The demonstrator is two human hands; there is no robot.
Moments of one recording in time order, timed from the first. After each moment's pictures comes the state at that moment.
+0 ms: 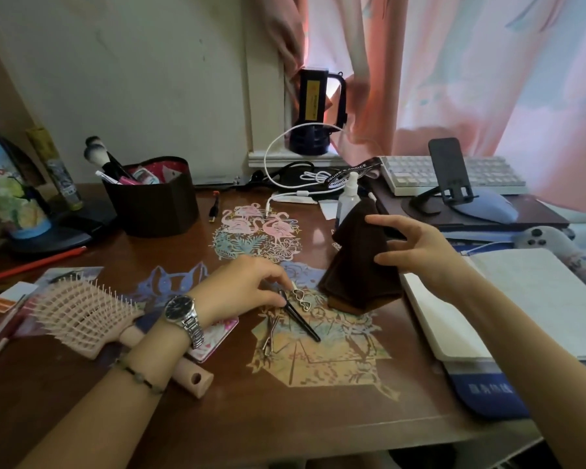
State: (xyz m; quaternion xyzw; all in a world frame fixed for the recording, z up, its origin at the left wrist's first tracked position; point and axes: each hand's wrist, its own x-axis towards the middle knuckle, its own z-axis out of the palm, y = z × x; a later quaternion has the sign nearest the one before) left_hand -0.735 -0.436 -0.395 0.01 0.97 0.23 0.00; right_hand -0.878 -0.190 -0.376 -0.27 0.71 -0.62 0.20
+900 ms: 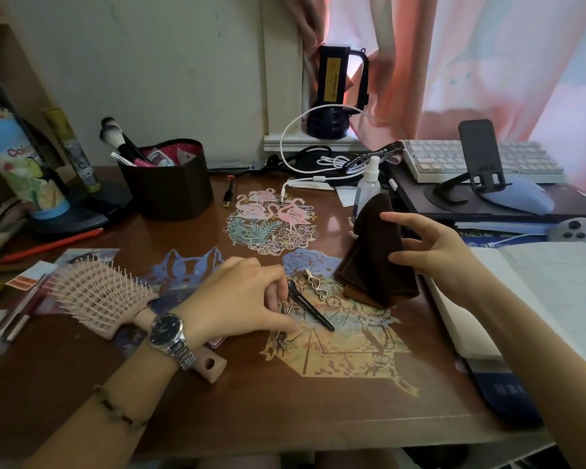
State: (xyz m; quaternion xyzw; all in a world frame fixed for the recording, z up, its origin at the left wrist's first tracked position) left_hand -0.701 -0.428 -0.398 -0.02 0.99 0.16 -0.03; right_hand -0.873 -0.194 -0.396 -0.29 0.70 -0.63 0.19
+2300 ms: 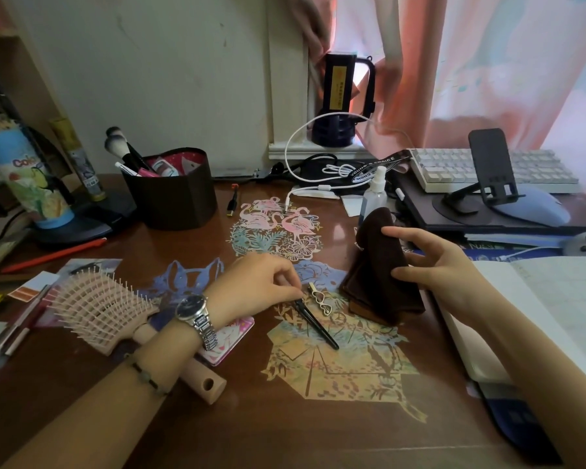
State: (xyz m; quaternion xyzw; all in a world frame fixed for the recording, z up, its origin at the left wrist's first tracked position) left_hand -0.738 -0.438 -0.398 -0.09 0.95 0.29 -0.02; right_hand -0.880 -0.198 -0.403 -0.30 0.68 -0.64 0.21
